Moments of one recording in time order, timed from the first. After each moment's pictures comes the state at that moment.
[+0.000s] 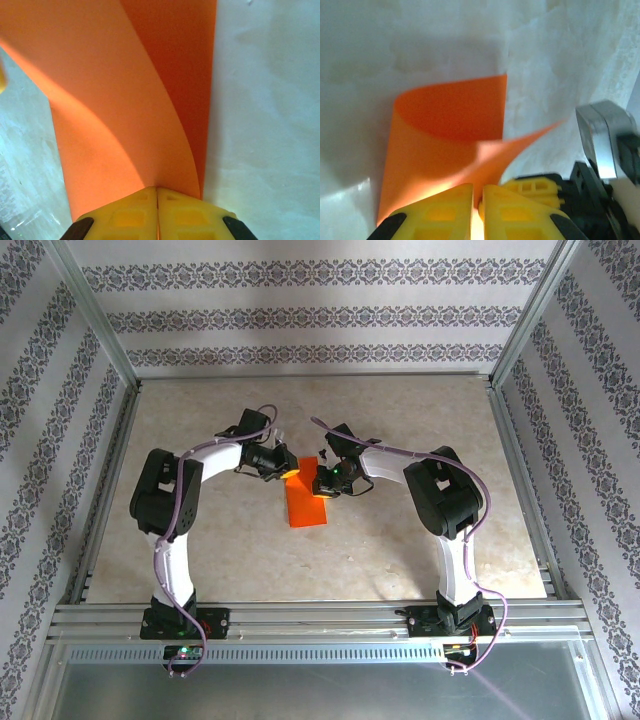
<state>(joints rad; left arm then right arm) -0.28 2.02 1.30 -0.35 0.64 -0.68 0.53 2.08 1.32 -0.48 -0.48 0.57</state>
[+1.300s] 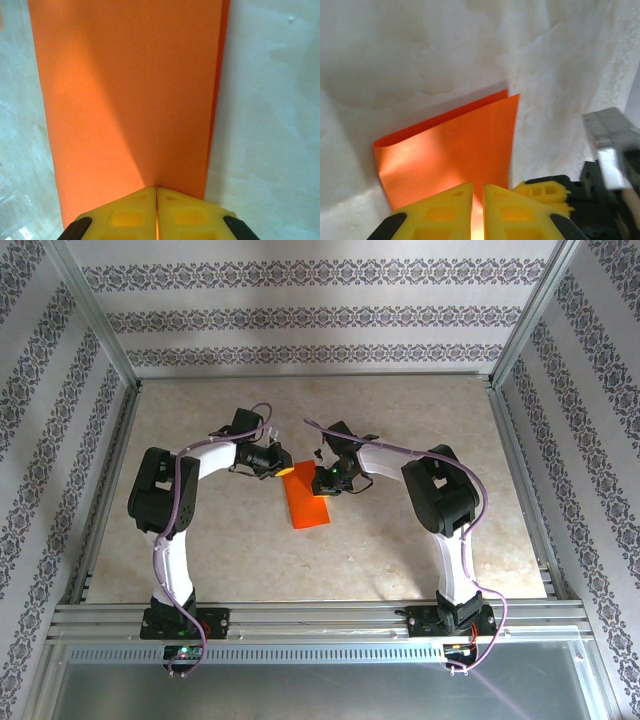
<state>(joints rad) -0.24 2.02 1.27 -0.32 0.66 -0.62 0.53 2.11 1.39 -0.56 -0.48 0.40</state>
